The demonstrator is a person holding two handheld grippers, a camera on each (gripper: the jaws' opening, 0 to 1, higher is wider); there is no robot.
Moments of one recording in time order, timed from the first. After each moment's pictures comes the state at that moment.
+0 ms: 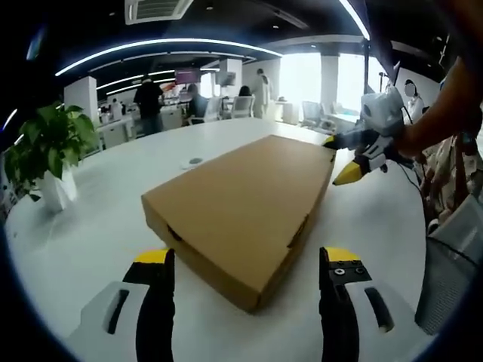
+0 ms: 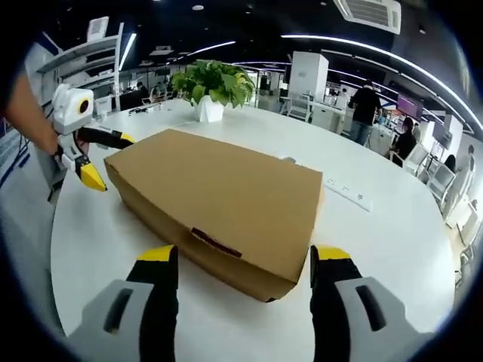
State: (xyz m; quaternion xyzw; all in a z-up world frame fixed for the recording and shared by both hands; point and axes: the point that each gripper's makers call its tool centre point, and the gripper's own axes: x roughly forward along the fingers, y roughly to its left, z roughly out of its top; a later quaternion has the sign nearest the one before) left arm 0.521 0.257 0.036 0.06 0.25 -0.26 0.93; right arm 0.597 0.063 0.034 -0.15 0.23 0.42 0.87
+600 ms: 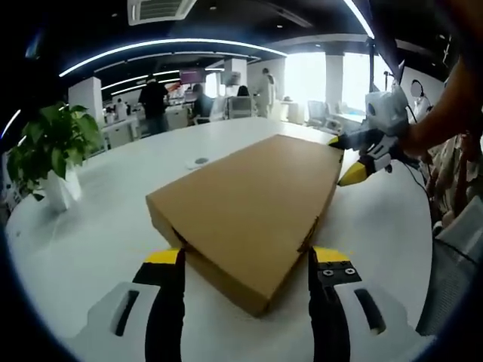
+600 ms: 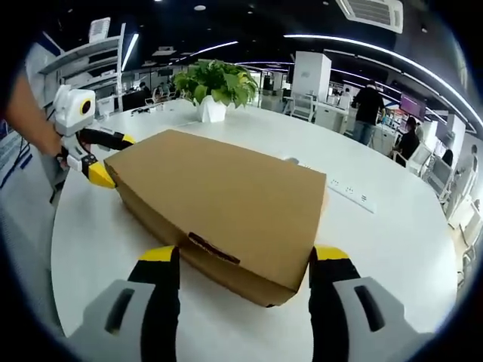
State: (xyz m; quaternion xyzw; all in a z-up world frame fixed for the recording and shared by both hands) left arm 0.528 0.263 0.034 0.06 0.25 -0.24 0.94; right arm 0.600 0.065 0.032 -0.15 0.23 0.42 0.86
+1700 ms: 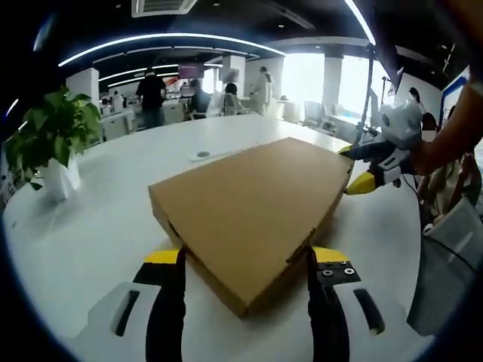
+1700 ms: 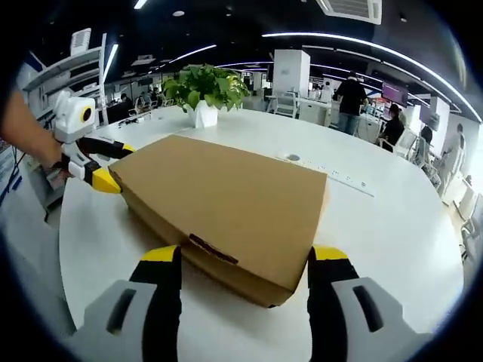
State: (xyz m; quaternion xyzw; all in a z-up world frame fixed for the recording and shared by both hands) left arm 0.511 0.289 0.036 0.03 0.26 -0.26 0.93; right arm 0.554 0.089 0.035 -0.11 0.24 0.37 0.89
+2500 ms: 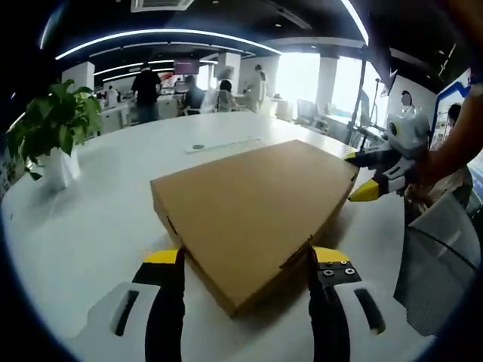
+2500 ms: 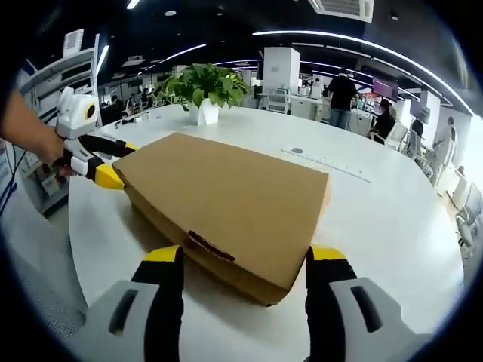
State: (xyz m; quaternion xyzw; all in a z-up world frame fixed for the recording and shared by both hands) left arm 0.471 0.302 0.038 0.02 0.28 -0.28 0.92; right arm 0.496 0.100 0.035 -0.11 0.25 0.35 0.90
